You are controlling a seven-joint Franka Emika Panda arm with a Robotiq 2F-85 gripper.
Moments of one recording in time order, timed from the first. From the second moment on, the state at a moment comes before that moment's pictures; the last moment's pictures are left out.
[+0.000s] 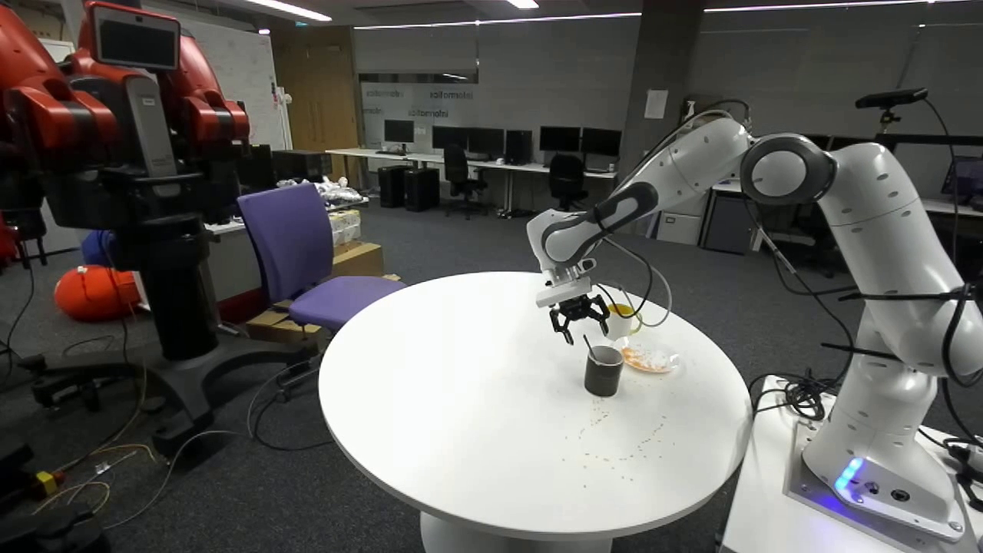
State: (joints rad) arm 0.12 0.59 -0.06 -1.67 -0.03 1.78 1.29
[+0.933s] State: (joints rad) arm 0.12 0.59 -0.06 -1.67 -0.04 1.78 1.30
